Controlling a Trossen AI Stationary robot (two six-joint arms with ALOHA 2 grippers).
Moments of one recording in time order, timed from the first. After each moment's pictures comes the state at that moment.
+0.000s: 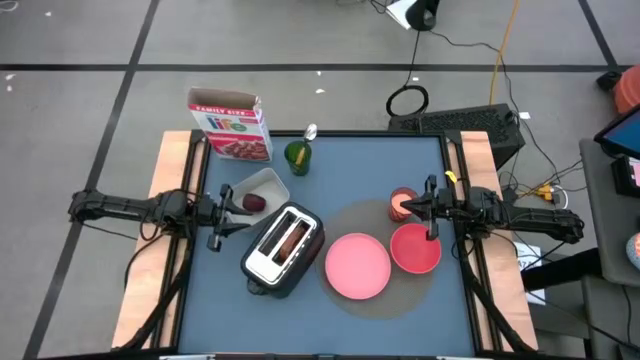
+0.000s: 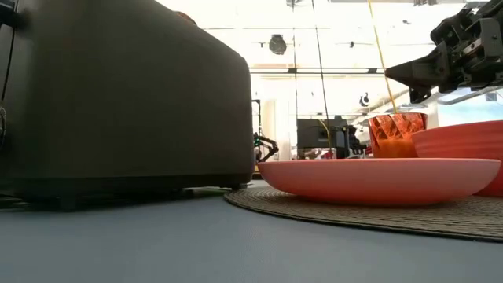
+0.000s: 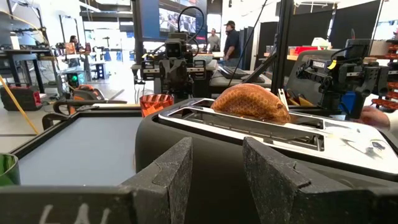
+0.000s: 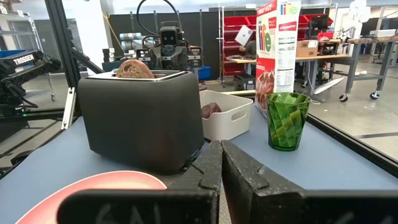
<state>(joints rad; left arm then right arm) -0.10 0.16 0.01 0.21 0.03 0.00 -0.09 0.02 0.02 0.03 0.00 0.06</state>
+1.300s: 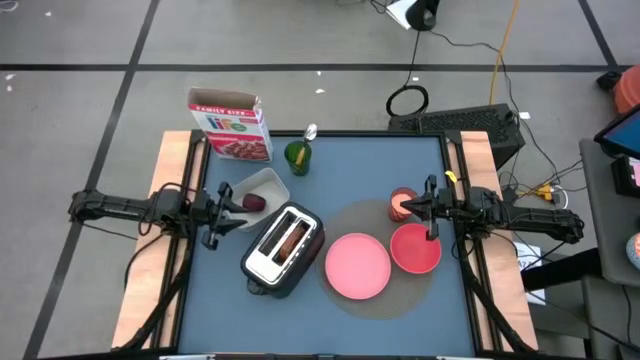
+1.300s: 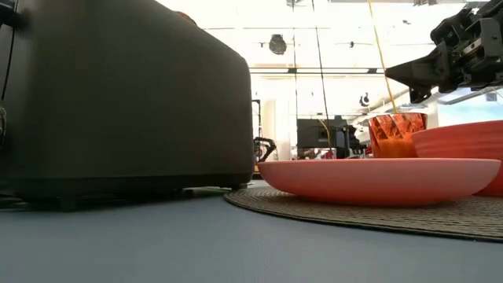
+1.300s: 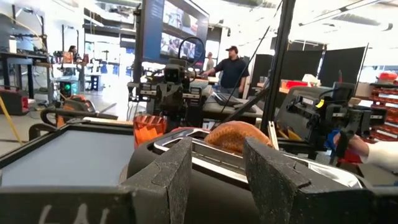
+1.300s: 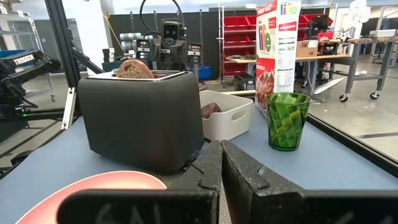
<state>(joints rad) -0.10 0.16 0.01 0.32 0.03 -0.12 -0.09 0.02 0.02 0.03 0.00 0.06</state>
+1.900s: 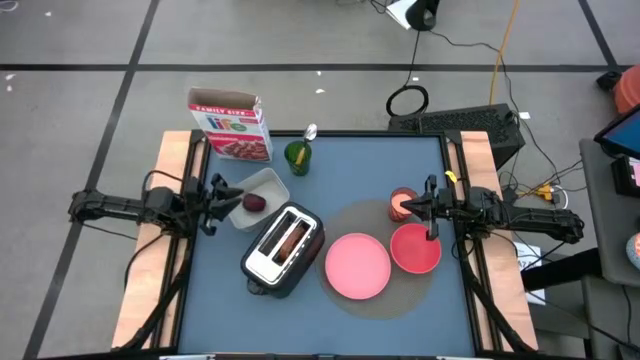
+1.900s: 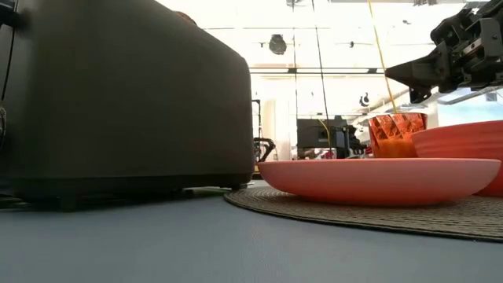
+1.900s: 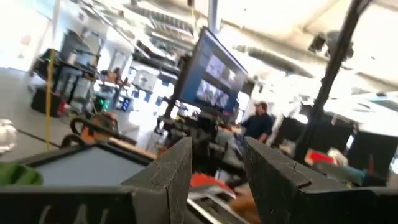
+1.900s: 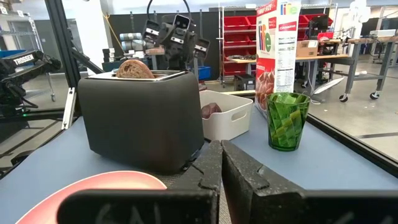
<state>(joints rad) -0.10 0.16 0.01 0.50 -0.22 -0.30 -0.09 0.02 0.02 0.03 0.00 0.06</state>
